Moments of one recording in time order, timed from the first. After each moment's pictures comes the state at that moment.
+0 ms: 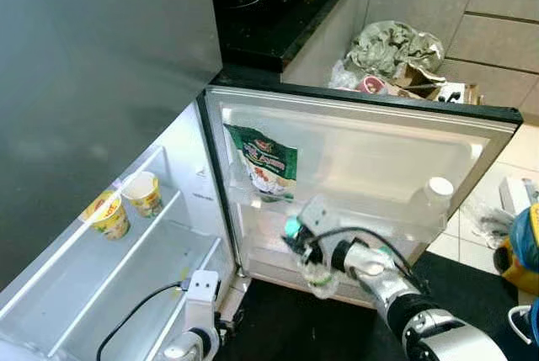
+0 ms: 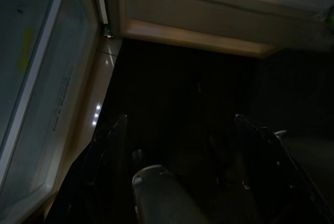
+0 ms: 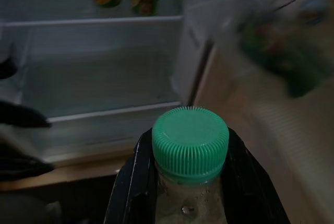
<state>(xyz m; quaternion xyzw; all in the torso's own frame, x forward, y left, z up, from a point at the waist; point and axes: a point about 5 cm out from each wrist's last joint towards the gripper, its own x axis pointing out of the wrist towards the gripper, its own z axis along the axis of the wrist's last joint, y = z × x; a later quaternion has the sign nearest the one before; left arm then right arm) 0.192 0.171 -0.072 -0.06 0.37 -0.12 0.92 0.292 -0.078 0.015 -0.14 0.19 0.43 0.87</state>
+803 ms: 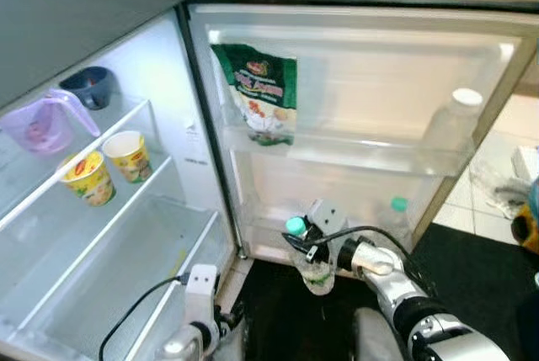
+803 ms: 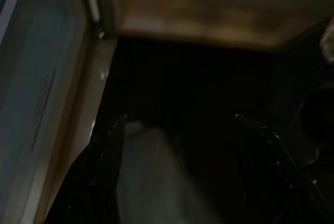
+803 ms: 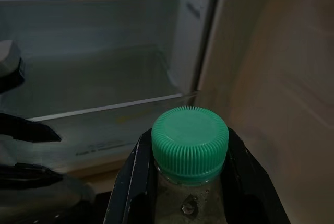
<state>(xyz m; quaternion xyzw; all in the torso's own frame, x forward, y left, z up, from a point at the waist) 0.220 0.171 -0.054 -0.08 0.31 -0.14 0.94 0.306 -0.092 0.035 -0.10 0.14 0.42 0.89</state>
